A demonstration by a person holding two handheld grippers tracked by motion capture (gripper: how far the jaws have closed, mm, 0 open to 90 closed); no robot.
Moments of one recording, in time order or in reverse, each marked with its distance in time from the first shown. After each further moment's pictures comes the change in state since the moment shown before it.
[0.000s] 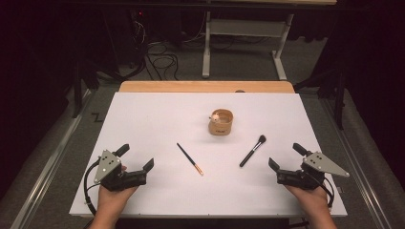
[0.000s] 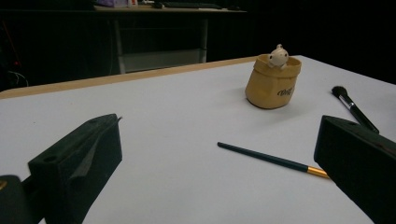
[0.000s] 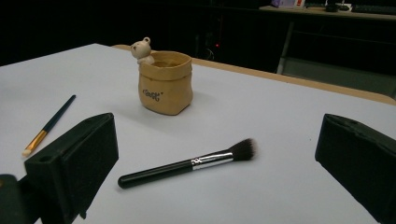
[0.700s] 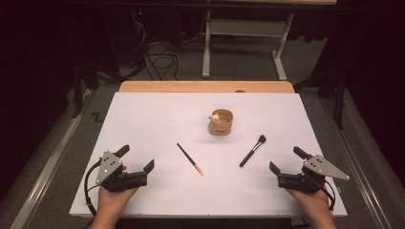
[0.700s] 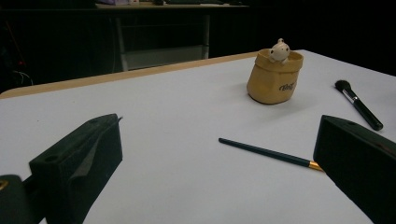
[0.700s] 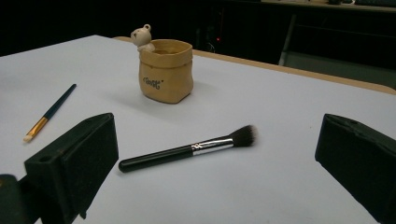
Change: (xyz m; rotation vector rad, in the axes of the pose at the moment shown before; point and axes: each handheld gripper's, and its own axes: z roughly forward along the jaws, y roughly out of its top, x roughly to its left) left arm -0.003 0.001 0.000 0.011 0.006 0.009; right arm 0.000 -0.009 -0.004 0.021 0.002 0.003
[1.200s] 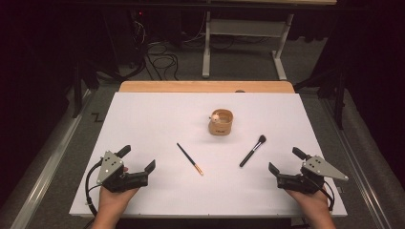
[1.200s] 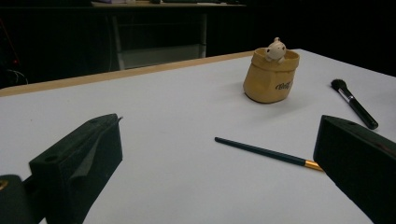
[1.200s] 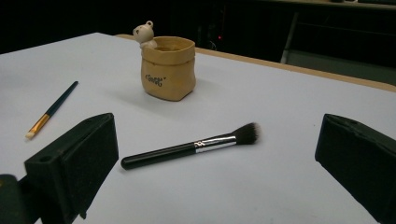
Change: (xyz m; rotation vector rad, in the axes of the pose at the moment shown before) left arm -0.002 -0.001 0.001 0.003 -0.011 -0.004; right arm 0.001 -0.001 0.001 0.006 0.003 -0.005
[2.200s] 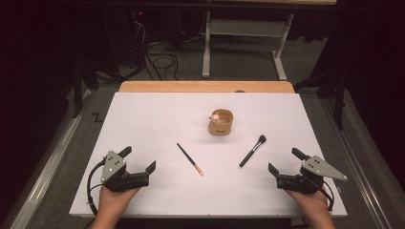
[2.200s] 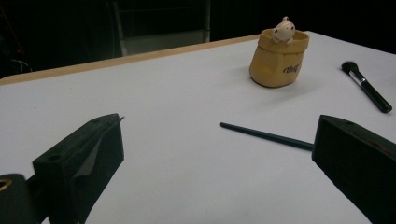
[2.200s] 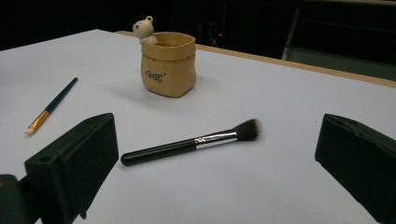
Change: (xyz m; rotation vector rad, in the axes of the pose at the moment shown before) left arm 0.000 -0.004 0.005 0.069 0.024 0.020; right arm 0.000 -0.002 0.001 0.011 0.006 0.000
